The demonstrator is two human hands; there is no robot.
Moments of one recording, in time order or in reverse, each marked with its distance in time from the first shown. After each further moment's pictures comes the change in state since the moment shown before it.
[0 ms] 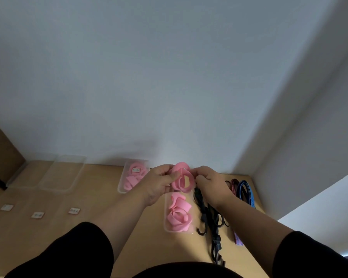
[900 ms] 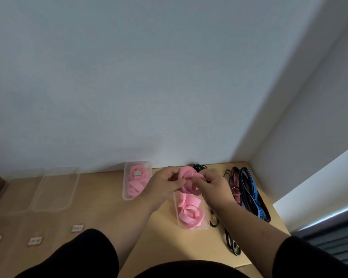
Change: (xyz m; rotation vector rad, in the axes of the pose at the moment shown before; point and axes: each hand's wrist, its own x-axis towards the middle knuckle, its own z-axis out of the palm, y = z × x) left_hand 0.013 -0.014 -0.045 0.296 -0.113 0.124; right_hand -0.004 0.006 0.060 0.082 0.343 0.166
